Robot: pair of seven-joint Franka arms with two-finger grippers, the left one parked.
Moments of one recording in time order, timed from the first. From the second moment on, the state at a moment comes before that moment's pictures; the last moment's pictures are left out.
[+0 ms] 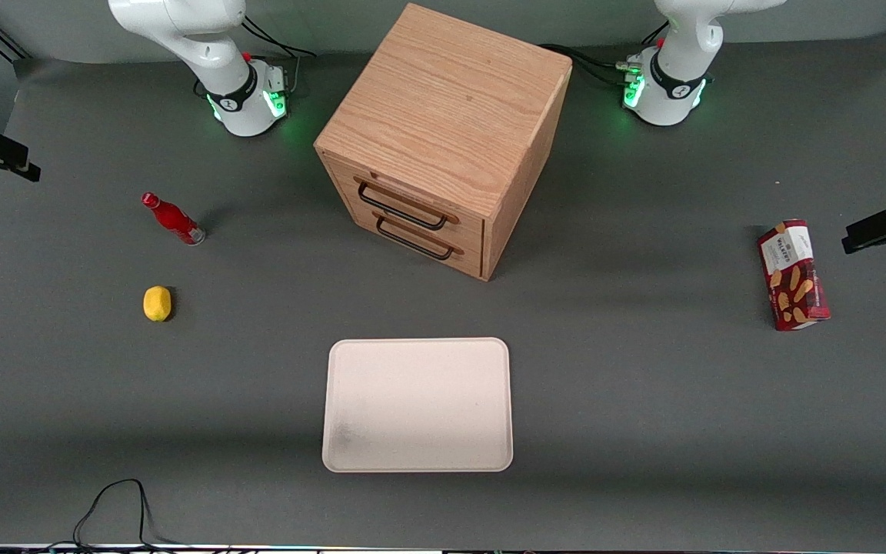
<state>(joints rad) 0.01 -0.17 -0.17 -1.70 -0.03 1.43 -0.18</state>
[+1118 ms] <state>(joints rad) 0.07 -0.59 -0.26 -2.12 -0.11 1.52 -0.22</state>
